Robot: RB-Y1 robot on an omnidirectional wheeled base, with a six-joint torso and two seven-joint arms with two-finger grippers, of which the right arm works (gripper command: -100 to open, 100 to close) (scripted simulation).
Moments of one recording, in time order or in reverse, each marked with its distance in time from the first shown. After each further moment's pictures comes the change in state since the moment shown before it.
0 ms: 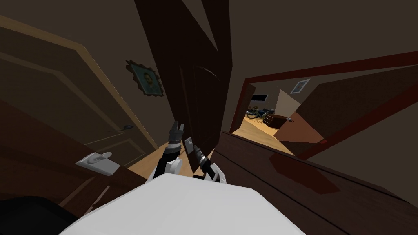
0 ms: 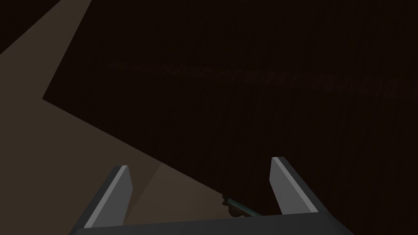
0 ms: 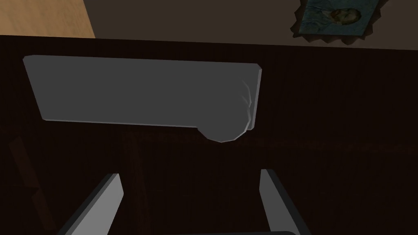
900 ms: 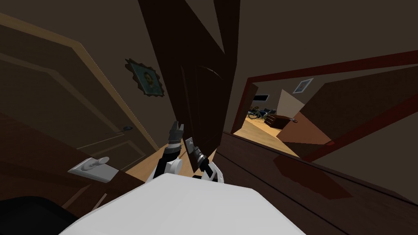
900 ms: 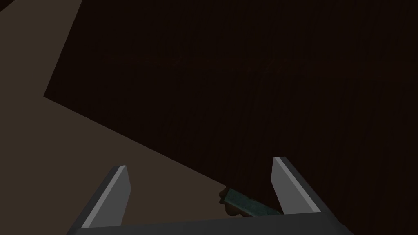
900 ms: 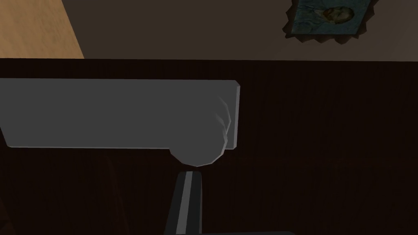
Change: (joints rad) arm -0.011 0.046 -0.007 -0.001 -0.002 0.009 0.000
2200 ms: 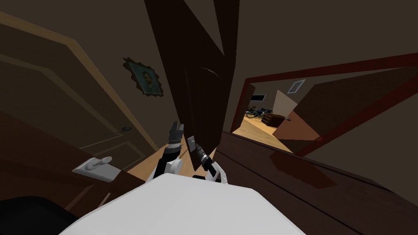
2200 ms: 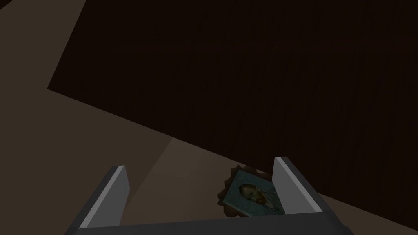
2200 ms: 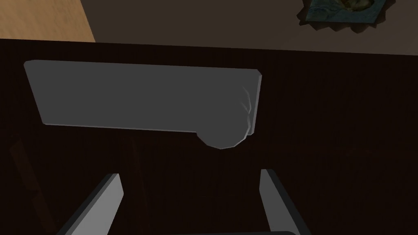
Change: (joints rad) arm 0.004 -0.051 -0.032 -0.002 -0.008 0.001 0.008
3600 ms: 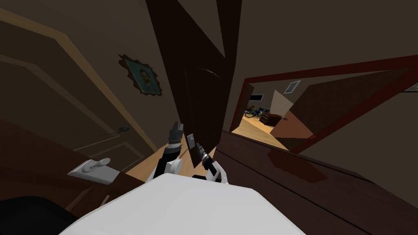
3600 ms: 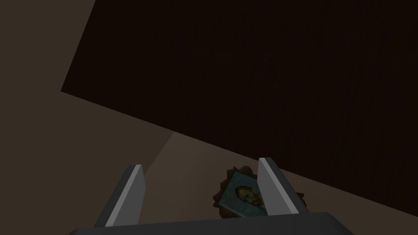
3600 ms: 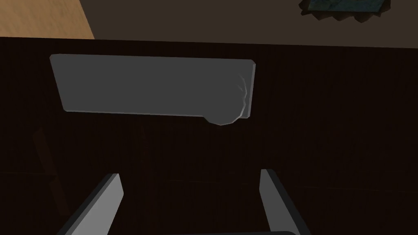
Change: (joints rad) arm -0.002 0.000 -0.018 0.002 -0.009 -0.008 -0.002
